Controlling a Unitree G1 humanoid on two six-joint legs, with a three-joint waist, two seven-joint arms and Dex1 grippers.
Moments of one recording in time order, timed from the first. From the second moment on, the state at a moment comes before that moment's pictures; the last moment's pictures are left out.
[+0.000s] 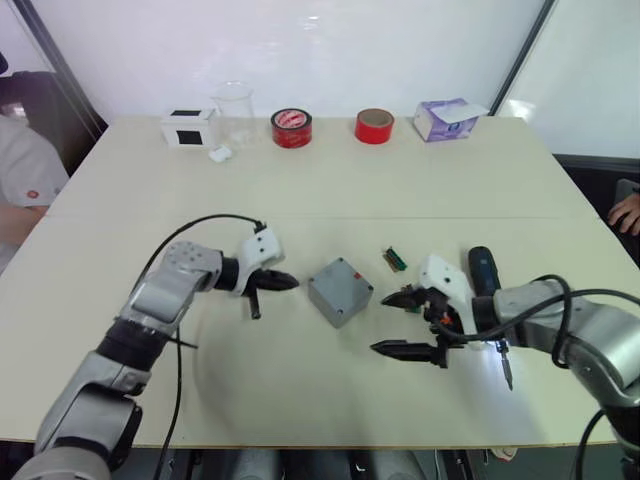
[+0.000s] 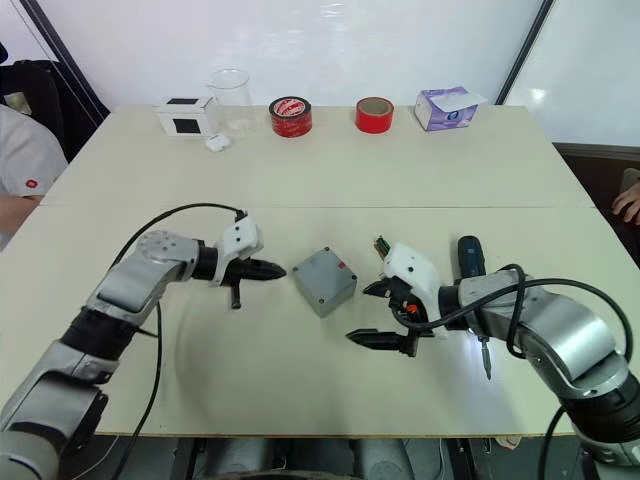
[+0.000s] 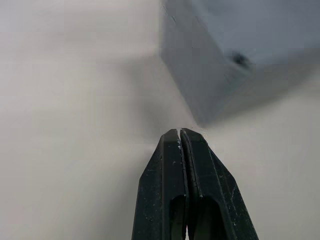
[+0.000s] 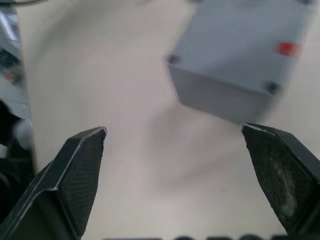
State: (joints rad) left arm -0.54 0.65 -0.30 0.00 -0.21 0.54 -1.16; right arm -0.34 -0.92 0.11 -0.51 0.59 0.95 0.84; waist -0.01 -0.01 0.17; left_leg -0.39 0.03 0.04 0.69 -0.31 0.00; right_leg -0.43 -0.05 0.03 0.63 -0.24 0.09
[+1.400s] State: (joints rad) left arm -0.54 0.60 -0.29 -0.03 -0.24 0.59 -1.11; right arm -0.36 -0.72 0.21 -0.50 0.48 0.96 0.83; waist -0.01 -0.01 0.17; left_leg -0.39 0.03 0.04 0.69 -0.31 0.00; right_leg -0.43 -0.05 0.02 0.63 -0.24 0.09
